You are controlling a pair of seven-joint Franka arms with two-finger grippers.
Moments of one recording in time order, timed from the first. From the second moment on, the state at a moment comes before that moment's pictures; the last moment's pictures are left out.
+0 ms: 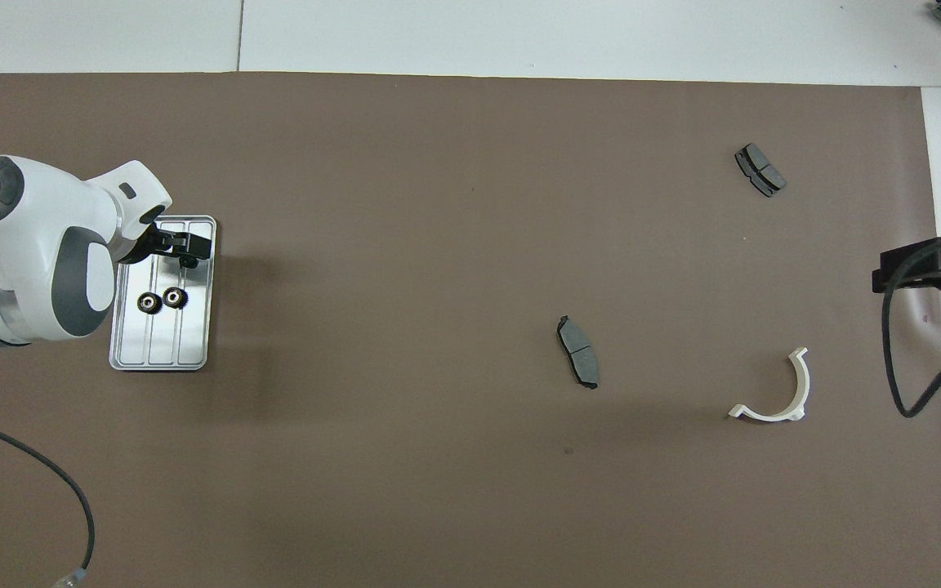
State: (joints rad) left arm -0.13 0.35 0.11 -1.93 -0.07 2.36 0.17; right arm 0.06 -0.06 -0.09 -1.62 -0.03 1.54 0.09
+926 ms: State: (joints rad) left arm -0.12 0.37 0.11 -1.93 -0.07 2.36 0.17; right arm 0.06 -0.06 -0.09 -1.62 -0.03 1.54 0.09
